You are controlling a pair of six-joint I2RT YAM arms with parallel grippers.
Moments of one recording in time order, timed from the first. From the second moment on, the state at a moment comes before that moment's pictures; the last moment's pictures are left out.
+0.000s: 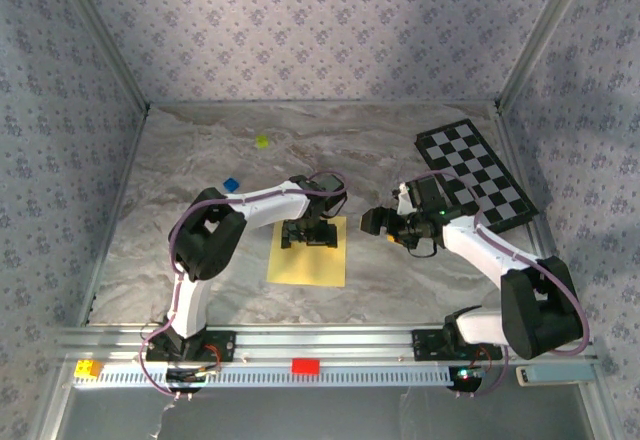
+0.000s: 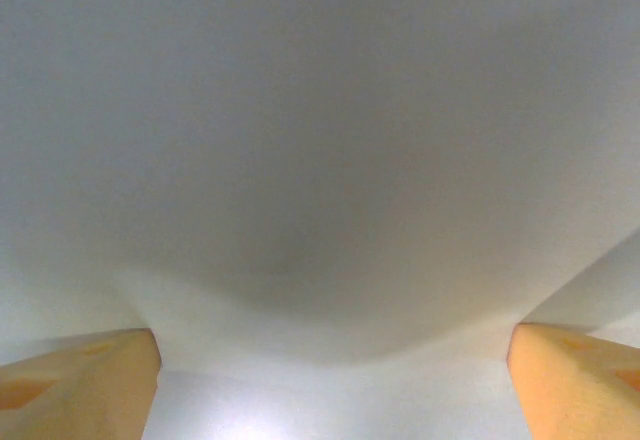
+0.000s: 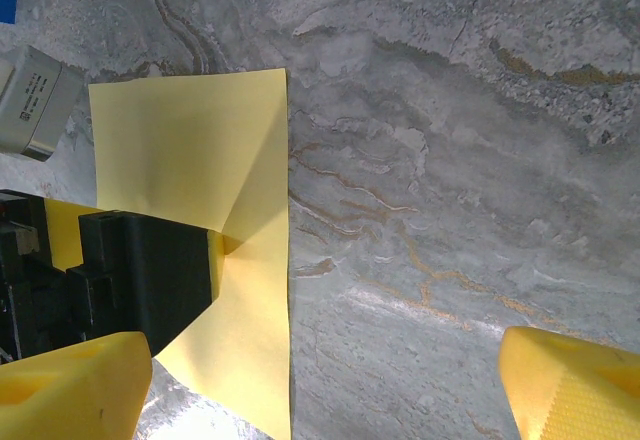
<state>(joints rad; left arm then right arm) -0.85 2.01 1.41 -0.94 0.01 -0.84 0.34 1.31 0.69 -0.40 -0.46 0.57</state>
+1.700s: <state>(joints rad) -0.75 1.70 0.93 -0.01 0.45 -1.05 0.21 1.11 0.62 -0.30 -0.48 0.82</state>
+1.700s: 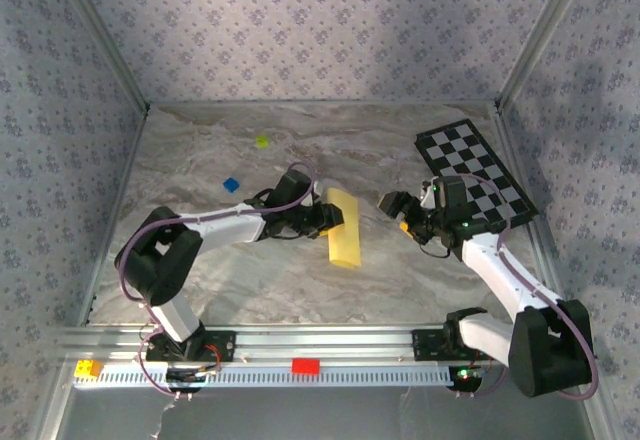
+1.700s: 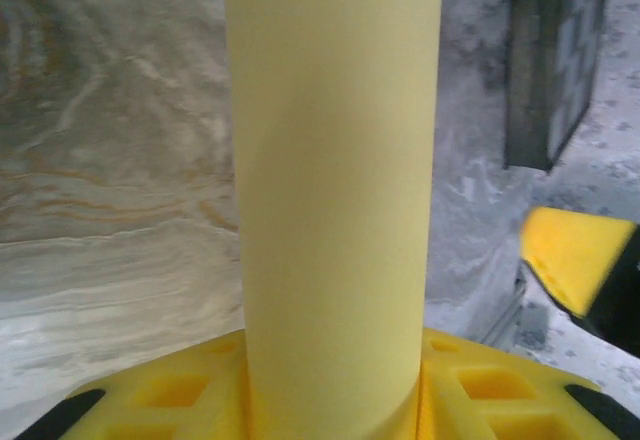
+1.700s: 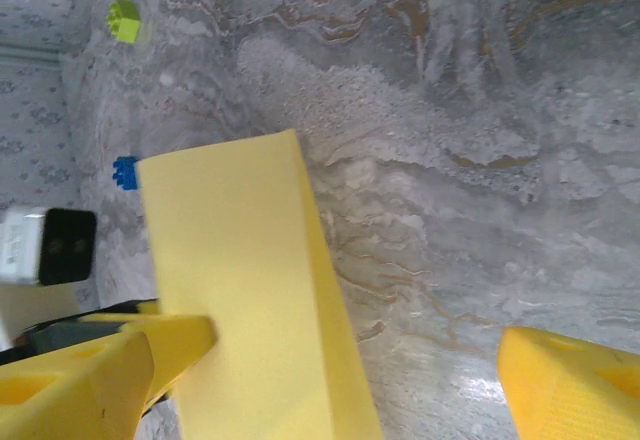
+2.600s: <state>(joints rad) -0.81 1.76 0.98 -0.26 0.14 -0.95 0.25 1.25 0.62 -0.25 -0.61 0.77</state>
